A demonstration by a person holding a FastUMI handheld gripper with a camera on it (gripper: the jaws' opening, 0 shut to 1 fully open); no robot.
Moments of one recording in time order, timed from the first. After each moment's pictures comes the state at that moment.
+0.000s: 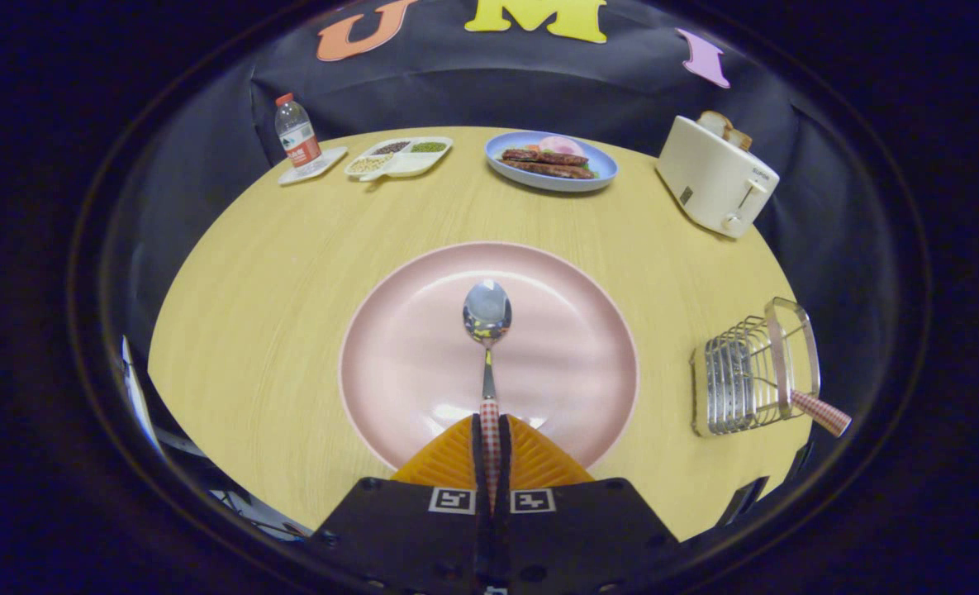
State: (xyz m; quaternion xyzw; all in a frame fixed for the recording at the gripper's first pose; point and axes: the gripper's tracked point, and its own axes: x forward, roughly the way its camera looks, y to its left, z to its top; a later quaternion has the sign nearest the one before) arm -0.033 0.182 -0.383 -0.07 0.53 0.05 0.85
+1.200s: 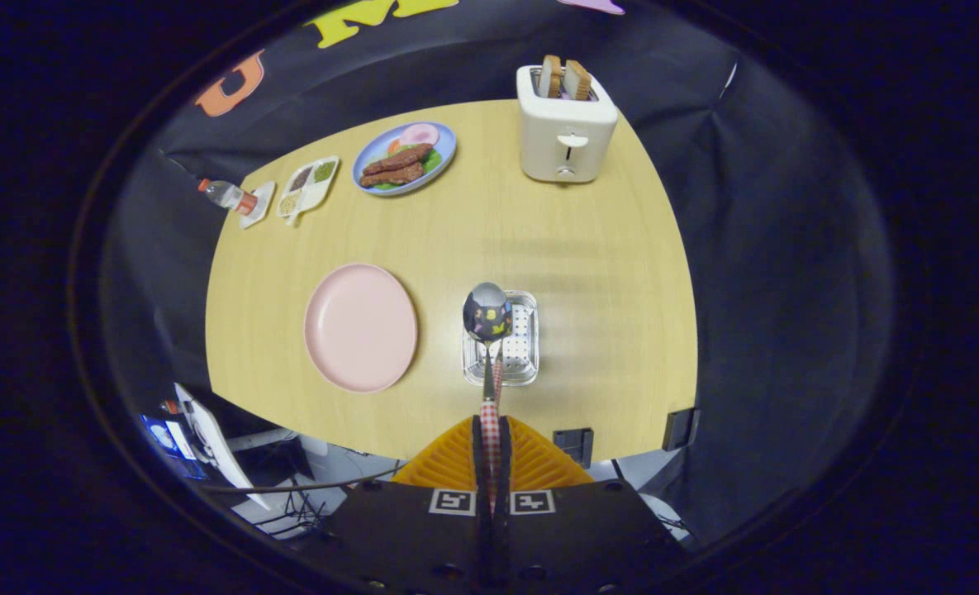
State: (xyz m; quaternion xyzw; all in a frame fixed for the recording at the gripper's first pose) arm -0.046 -0.025 -0.202 0.02 0.70 0.01 0.72
